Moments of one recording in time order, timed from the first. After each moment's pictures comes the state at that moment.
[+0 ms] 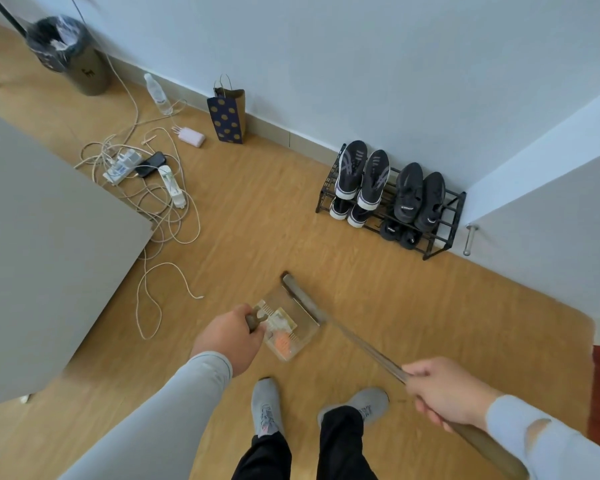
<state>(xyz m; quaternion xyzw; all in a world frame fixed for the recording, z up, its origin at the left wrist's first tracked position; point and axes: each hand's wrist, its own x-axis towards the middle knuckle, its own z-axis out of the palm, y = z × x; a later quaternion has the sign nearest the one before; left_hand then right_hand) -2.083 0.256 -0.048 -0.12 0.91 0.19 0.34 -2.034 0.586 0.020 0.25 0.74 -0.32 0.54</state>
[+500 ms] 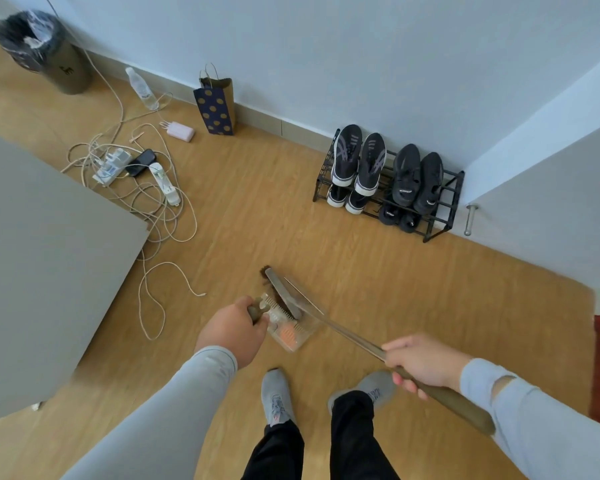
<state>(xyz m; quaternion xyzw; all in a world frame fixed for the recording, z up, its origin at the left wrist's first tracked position) -2.095 0.251 -0.051 -0.11 0.92 0.18 0.34 -2.054 0.556 -0.003 0.30 0.67 -0.40 0.55</state>
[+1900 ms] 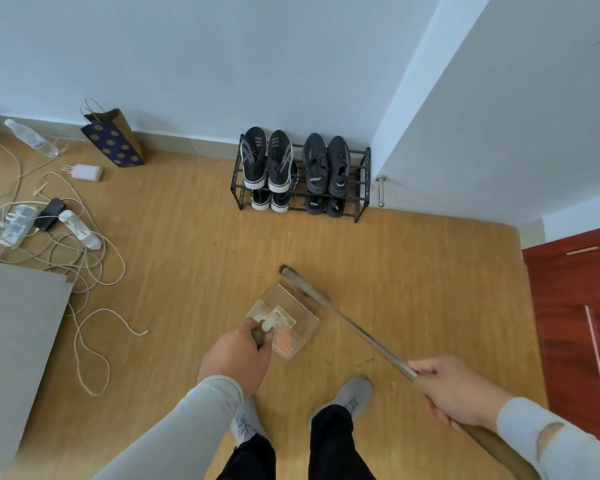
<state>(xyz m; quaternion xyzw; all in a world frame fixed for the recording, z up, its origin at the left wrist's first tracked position) -2.039 0.449 -0.042 0.00 0.92 0.15 0.36 -1.917 0.748 0.019 0.35 0.70 -0.42 0.46</state>
